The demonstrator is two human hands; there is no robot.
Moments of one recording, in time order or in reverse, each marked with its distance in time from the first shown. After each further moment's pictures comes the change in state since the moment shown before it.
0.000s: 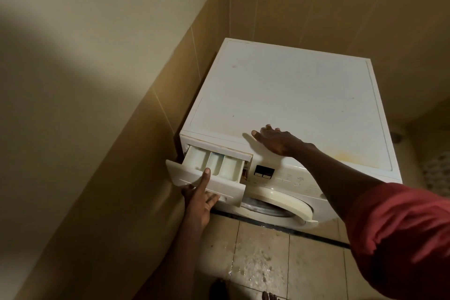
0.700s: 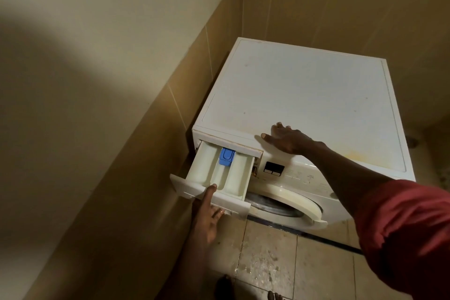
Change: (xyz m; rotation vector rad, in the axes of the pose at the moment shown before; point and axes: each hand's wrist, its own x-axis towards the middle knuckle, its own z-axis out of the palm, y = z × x) left_hand -0.032 -0.019 -0.028 0.030 0.055 -0.057; right_hand 0.002 0.000 0.003 -0.127 0.036 -0.072
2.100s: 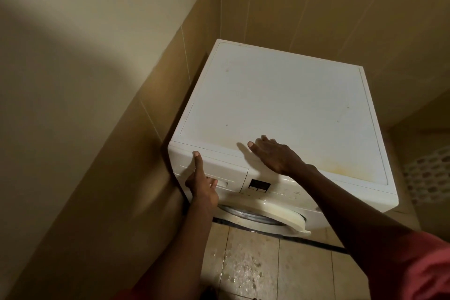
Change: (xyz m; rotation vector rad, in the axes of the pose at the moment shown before) left_hand 0.080 0.039 0.101 -0.173 0.019 -0.025; right_hand -0.002 0.002 0.001 0.093 0.144 -0.035
